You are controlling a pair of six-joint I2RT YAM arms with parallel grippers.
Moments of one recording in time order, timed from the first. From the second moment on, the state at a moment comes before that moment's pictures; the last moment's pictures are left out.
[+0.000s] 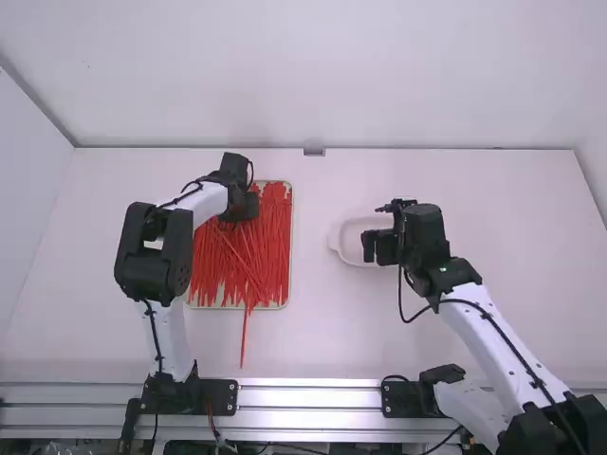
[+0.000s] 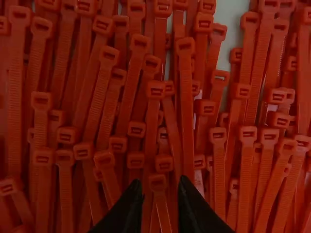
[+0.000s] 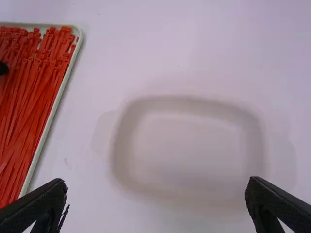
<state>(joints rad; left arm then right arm) -0.12 2.07 1.37 -0.47 -0.01 -0.28 0.28 1.14 0.72 -0.36 -0.07 0.12</state>
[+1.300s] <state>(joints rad) -0.11 2.07 1.37 -0.44 -0.01 -0.29 0.30 1.14 0.72 -0.36 -0.07 0.12</state>
